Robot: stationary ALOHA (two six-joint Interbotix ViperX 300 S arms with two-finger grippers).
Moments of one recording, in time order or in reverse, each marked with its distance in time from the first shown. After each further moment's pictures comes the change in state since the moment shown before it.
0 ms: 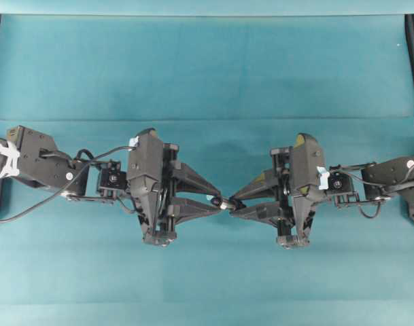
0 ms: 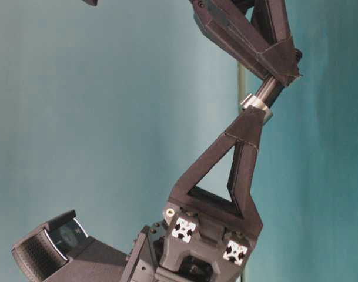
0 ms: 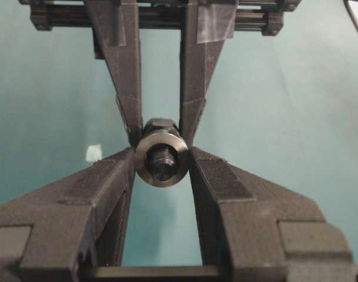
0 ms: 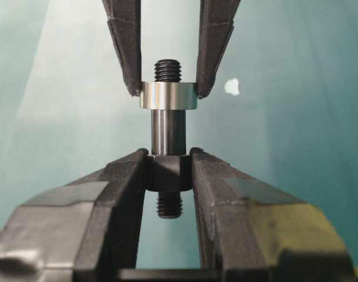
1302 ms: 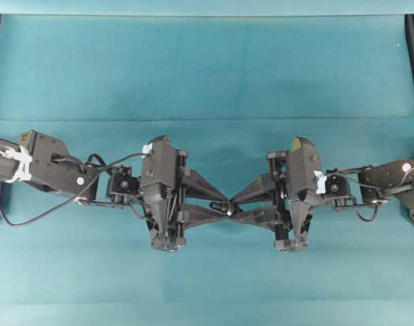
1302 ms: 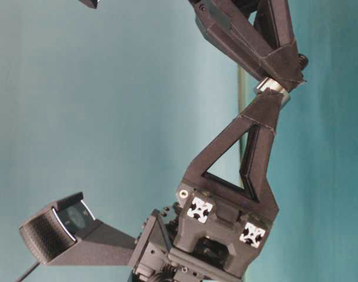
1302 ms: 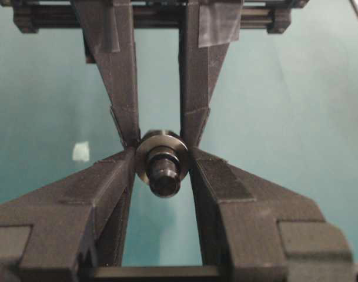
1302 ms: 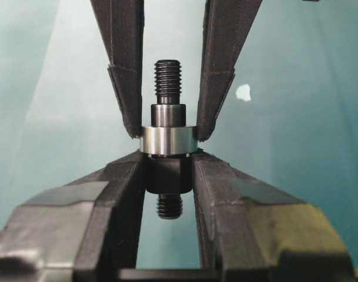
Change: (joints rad) left arm -0.014 0.037 -0.049 0.002 0.063 -0.002; right arm 0.015 0.021 -0.014 0.002 -0.014 0.000
